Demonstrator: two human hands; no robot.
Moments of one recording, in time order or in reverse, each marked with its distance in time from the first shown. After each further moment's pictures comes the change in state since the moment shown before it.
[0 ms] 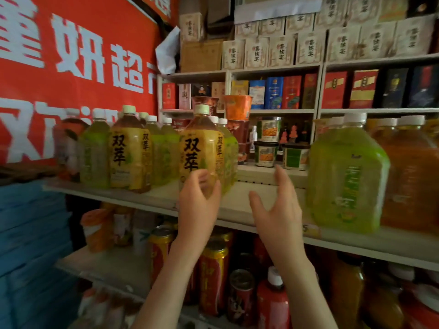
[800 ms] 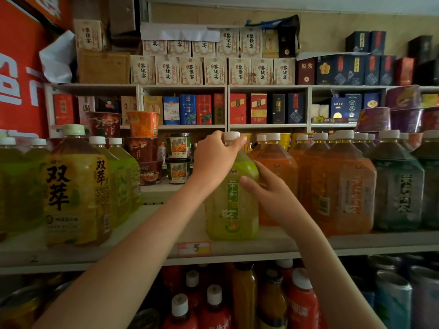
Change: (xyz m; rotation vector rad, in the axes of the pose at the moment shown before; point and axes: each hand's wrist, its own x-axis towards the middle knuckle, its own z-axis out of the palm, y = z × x) left_hand 0.042 0.156 0.168 -0.096 -0.354 0.334; right_hand 0.070 0.064 -0.165 0.122 -0.142 0.198
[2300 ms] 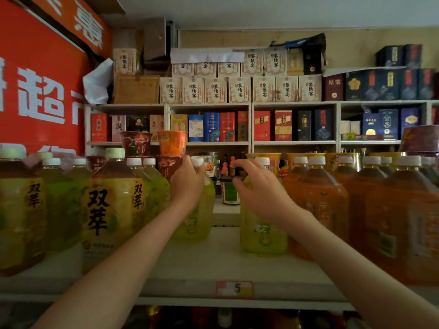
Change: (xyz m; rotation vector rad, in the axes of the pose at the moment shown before) left_hand 0.045 -0.134 -0.044 0.238 0.224 -0.127; right_hand 0.072 -0.050 0.069 -0.621 0.021 -0.378
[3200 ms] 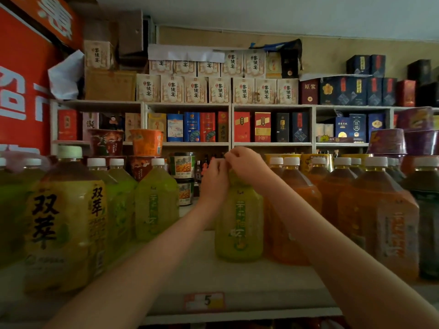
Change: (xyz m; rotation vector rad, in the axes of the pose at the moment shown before) left_hand -0.032 0.087 0.057 -0.672 -0.306 -0.102; right_hand 0.058 0.042 -0.015 0.205 -0.015 0.432
